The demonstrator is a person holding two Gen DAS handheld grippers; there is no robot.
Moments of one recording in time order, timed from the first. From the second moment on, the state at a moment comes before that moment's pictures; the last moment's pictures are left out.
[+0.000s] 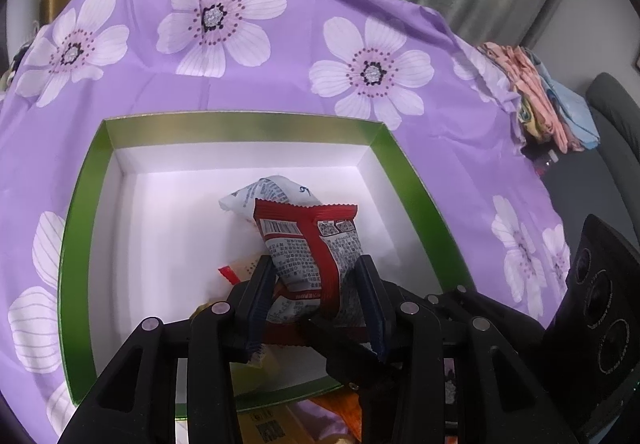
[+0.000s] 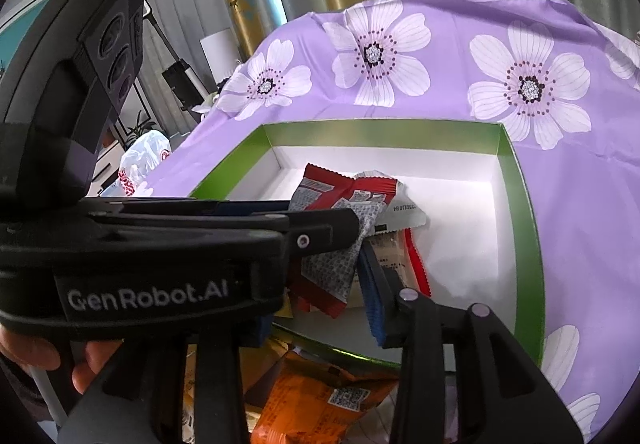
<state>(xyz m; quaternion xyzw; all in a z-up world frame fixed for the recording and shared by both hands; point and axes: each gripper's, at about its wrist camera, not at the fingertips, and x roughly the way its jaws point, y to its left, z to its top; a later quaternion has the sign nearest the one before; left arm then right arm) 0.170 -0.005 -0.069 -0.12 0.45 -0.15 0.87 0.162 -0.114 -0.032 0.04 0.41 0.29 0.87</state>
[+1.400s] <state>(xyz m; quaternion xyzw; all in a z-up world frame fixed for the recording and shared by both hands) 0.043 0.033 -0.007 -0.12 0.38 -0.11 0.91 0.053 -0.149 0.054 0.01 0.35 0.18 0.92</state>
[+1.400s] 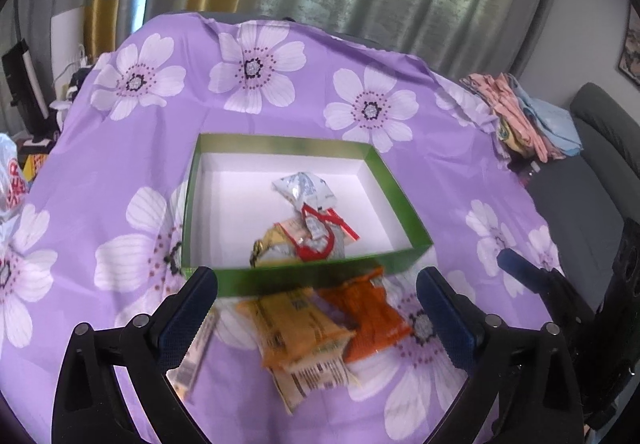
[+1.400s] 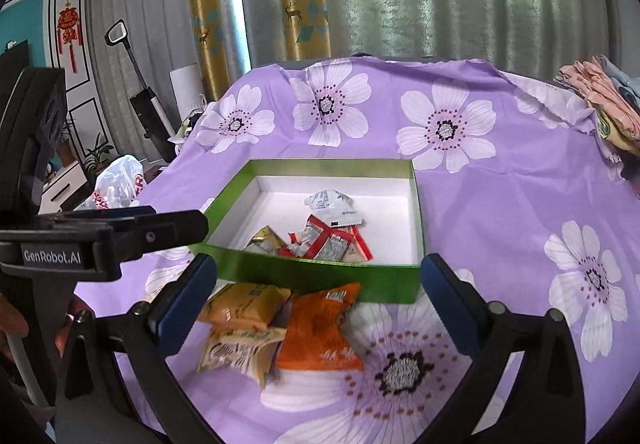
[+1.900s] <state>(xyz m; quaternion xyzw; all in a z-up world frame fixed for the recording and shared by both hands) 0.002 0.029 -0.011 -0.13 0.39 -0.13 0.90 0.009 -0.149 0.068 0.00 0.34 0.18 0.92</state>
